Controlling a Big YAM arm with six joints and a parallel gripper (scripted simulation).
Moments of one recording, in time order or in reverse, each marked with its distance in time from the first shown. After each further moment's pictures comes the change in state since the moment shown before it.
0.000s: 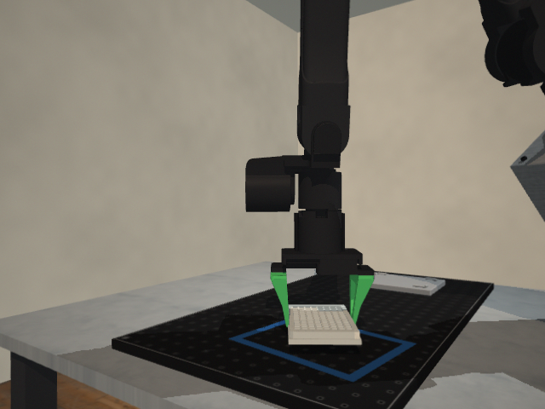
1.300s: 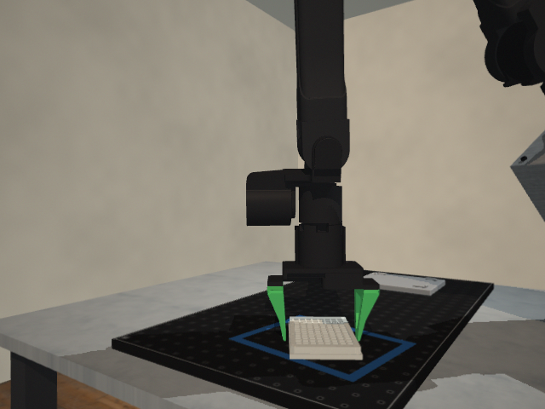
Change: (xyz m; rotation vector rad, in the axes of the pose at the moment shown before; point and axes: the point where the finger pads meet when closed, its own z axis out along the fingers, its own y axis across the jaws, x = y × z) arm 0.000 -0.001 0.018 0.003 0.000 0.001
